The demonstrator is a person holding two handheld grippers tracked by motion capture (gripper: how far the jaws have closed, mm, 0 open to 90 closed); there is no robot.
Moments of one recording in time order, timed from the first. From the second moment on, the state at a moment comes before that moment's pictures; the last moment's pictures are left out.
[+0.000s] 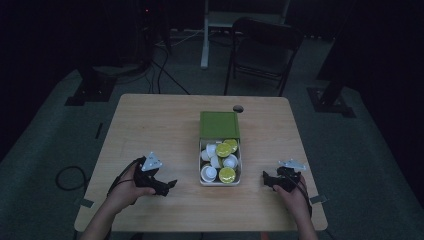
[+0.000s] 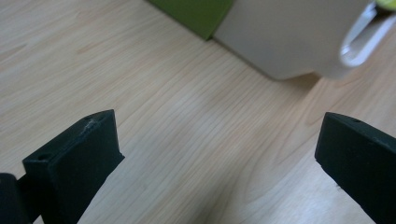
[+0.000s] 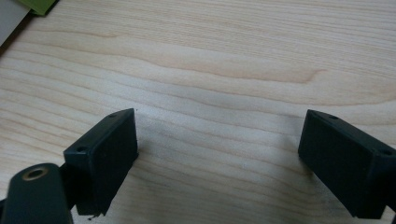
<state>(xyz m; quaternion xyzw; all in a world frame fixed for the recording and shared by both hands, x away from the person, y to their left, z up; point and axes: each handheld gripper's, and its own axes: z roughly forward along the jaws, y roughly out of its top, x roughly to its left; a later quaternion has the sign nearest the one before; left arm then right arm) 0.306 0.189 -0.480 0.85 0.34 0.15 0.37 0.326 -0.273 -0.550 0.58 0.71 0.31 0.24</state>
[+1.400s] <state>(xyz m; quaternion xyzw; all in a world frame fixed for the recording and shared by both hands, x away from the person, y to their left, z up) 0.330 0.093 -0.426 0.86 0.24 0.12 0.44 0.326 -0.273 -0.550 0.58 0.71 0.31 0.24</state>
